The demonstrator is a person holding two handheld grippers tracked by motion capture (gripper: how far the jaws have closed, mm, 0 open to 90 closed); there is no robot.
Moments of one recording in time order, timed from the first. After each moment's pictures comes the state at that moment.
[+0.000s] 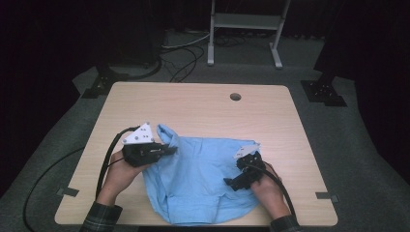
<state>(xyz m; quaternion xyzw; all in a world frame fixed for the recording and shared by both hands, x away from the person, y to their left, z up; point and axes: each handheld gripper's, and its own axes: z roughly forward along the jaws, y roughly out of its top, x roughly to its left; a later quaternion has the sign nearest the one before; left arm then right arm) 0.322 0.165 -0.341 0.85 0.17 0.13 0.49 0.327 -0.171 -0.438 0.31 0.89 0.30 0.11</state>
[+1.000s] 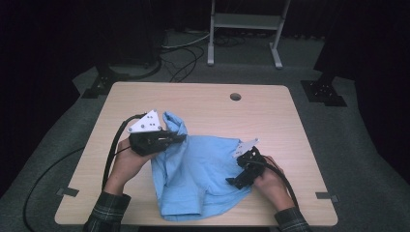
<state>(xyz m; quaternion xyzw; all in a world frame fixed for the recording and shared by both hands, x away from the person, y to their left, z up) 0.330 0.150 -0.311 0.83 0.15 0.15 0.51 0.338 -0.177 -0.429 0.23 0.93 0.29 0.09</state>
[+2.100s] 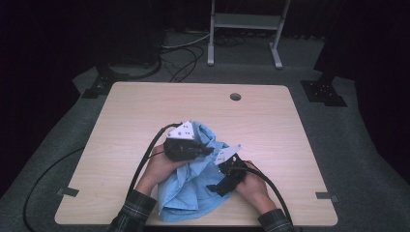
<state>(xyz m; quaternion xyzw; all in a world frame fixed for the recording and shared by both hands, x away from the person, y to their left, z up) 0.349 0.076 -0.369 0.85 0.12 0.05 0.51 0.325 -0.129 -0.436 0.19 0.92 0.35 0.05</state>
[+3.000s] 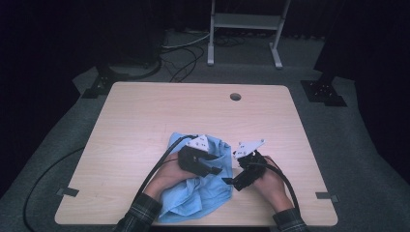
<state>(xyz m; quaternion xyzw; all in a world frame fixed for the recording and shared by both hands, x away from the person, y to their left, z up) 0.354 0.047 -0.412 0.88 0.11 -0.01 0.46 0.325 -0.175 -0.410 0.21 0.90 0.37 0.09</state>
